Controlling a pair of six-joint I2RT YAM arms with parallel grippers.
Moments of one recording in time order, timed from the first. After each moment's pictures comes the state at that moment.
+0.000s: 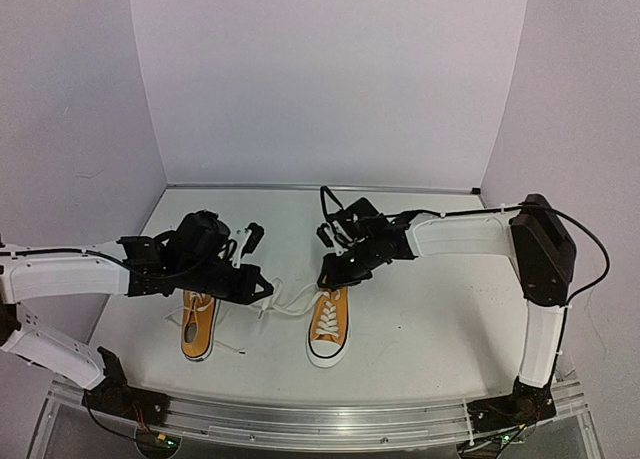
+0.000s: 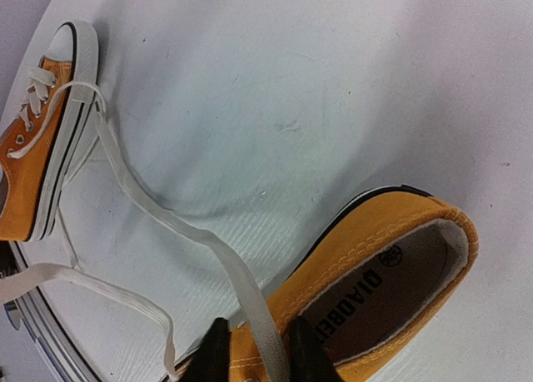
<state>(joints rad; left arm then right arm) -0.93 1.28 0.83 -0.25 0.13 -0.62 0.84 1.98 1.40 -0.38 -0.22 0.39</state>
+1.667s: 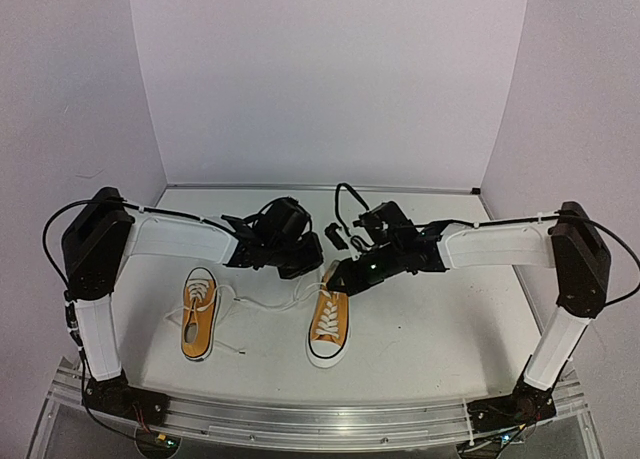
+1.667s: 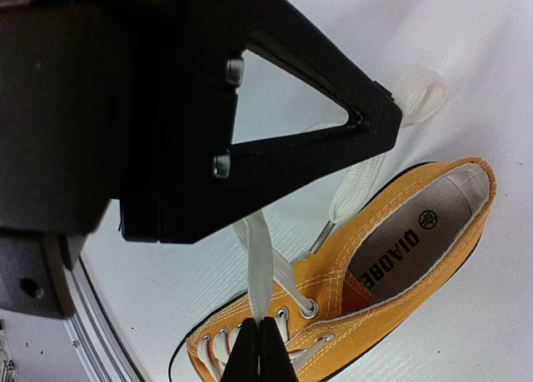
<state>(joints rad) -0.91 1.92 1.29 -0.09 -0.05 -1.06 0.84 1.77 1.16 -0.22 -0.34 0.31</state>
